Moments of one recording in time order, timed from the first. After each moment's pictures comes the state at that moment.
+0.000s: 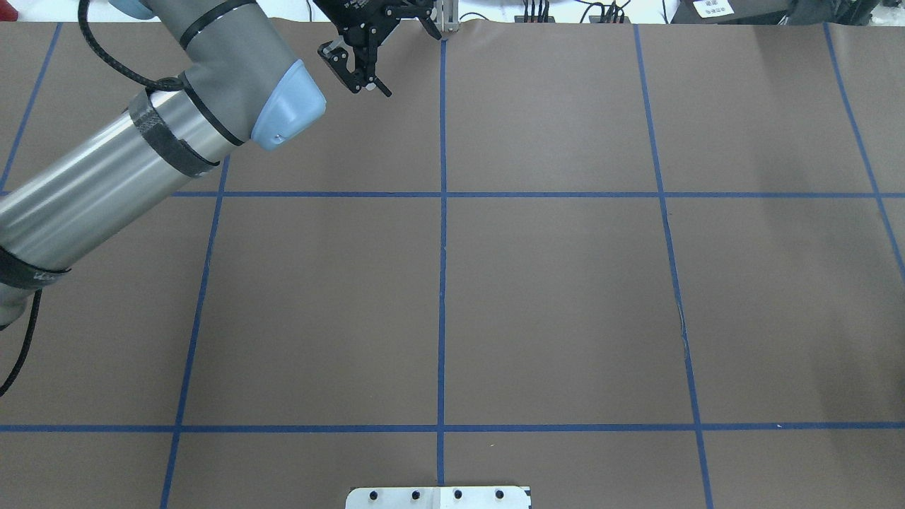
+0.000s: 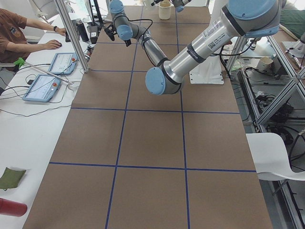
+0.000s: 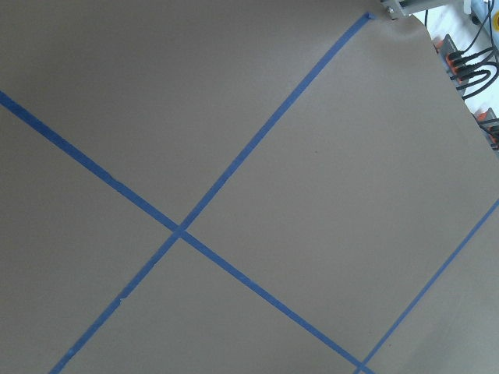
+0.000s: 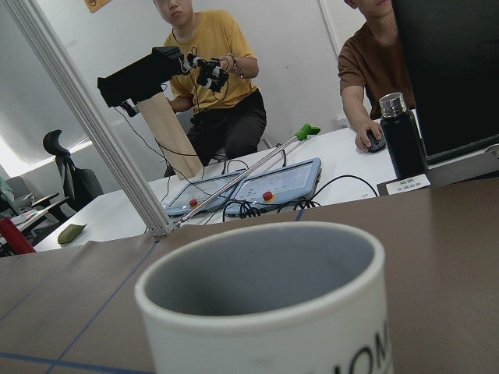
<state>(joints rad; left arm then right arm) -0.93 -2.54 -1.41 -1.84 -2.34 -1.88 1.10 -1.93 1.45 0.57 1.76 1.12</state>
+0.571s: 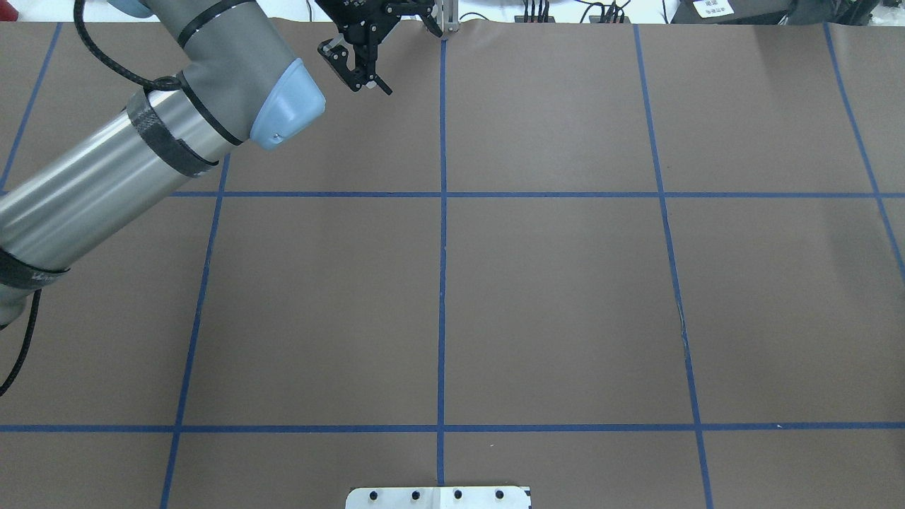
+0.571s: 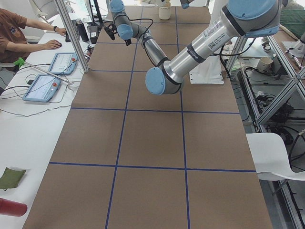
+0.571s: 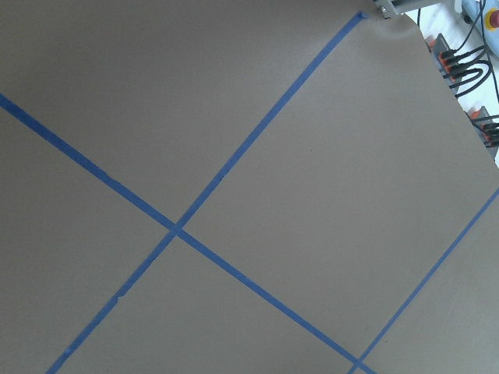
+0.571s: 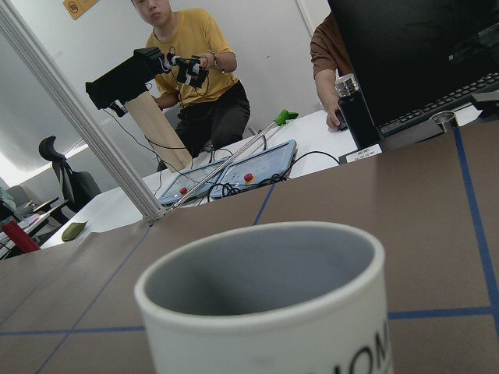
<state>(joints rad) -0.93 -2.54 -1.42 -1.83 -2.34 -1.88 1.23 -2.01 1.32 0.78 1.89 1.21</state>
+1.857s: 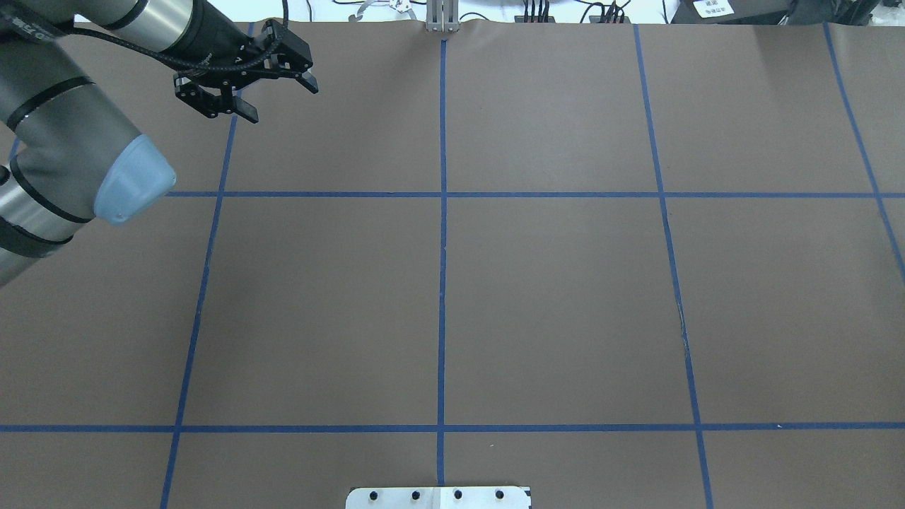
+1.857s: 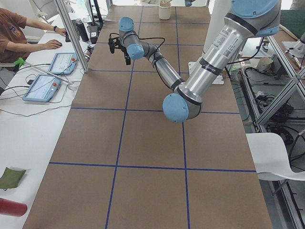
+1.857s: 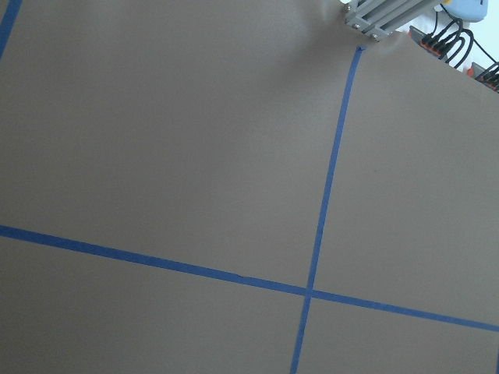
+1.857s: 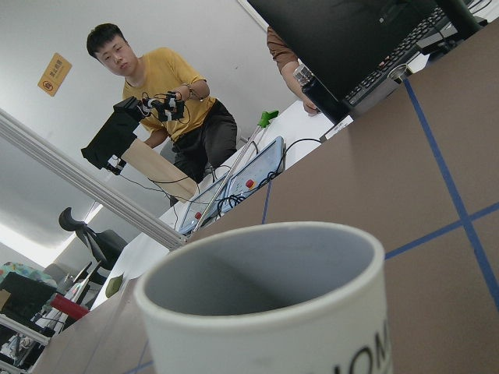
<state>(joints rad) -0.97 -2.17 -1.75 -1.83 -2.26 -1.31 1.42 -2.03 1.25 0.91 2.07 1.59</state>
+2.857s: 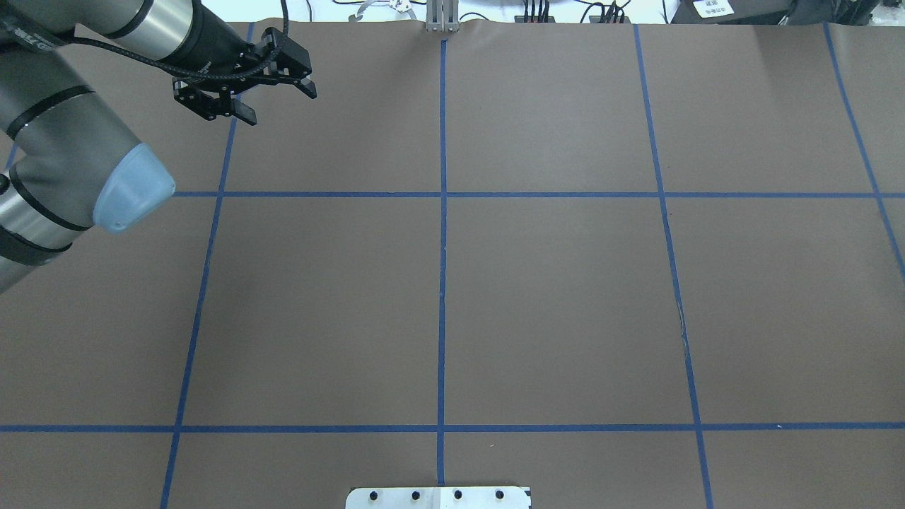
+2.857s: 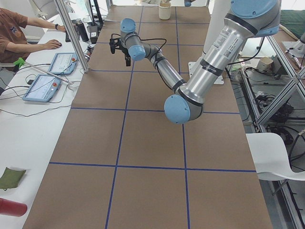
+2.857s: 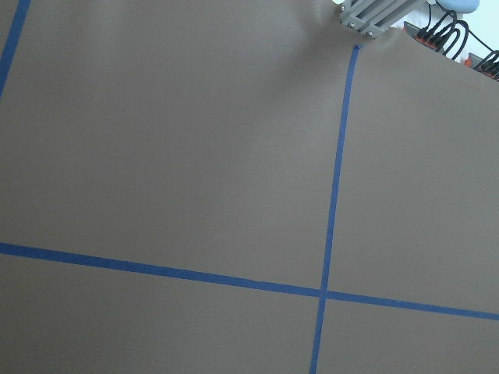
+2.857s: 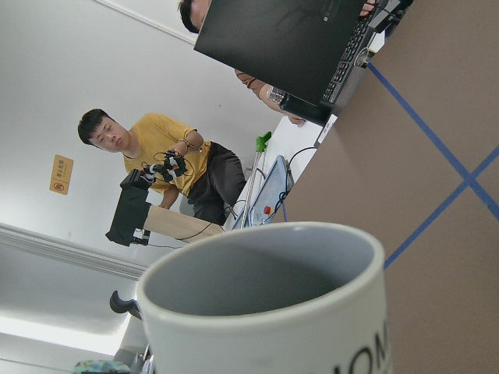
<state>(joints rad) -0.96 -2.17 -1.76 -1.83 -2.24 -1.30 1.45 -1.99 1.18 1.02 2.02 2.00</state>
